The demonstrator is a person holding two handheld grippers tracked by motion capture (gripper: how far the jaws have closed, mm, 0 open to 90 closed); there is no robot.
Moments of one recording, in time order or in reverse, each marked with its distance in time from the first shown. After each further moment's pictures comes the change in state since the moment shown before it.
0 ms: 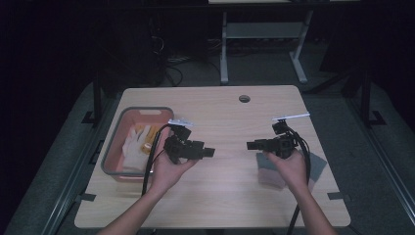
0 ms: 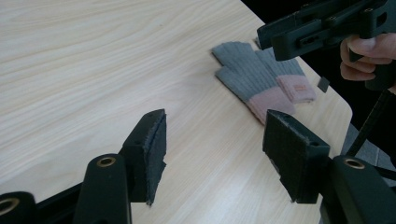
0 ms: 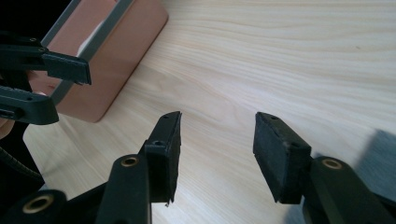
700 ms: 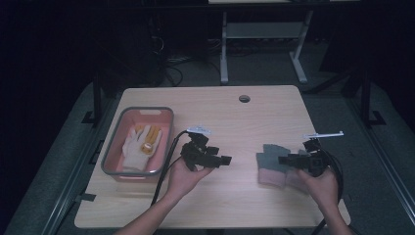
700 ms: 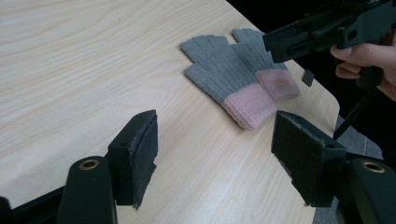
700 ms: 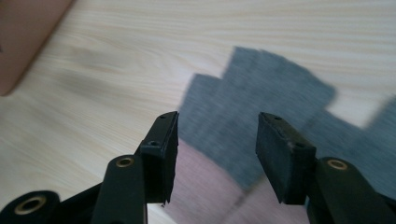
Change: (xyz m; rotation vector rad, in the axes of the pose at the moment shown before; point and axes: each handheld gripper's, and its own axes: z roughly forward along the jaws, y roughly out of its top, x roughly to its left) left arm -0.024 -0.005 0.037 0.008 -0.055 0.040; right arm -0.054 -0.059 -0.048 -0.007 -0.209 0.033
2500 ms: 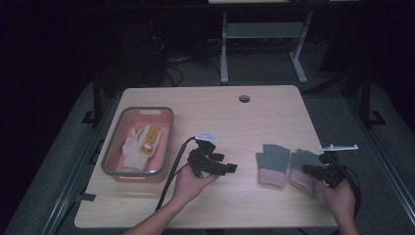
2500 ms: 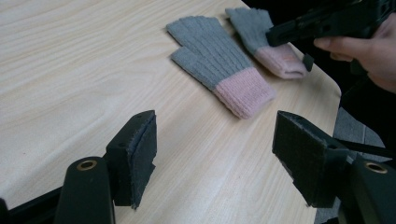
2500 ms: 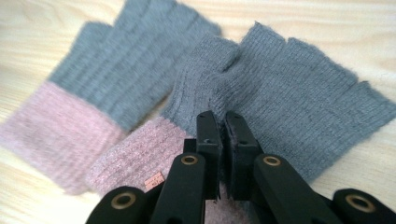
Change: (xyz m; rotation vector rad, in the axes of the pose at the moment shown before) left arm -0.008 -0.013 0.019 0.030 -0.014 0.018; right arm -0.042 -0.037 -0.009 0.017 -0.216 -0.004
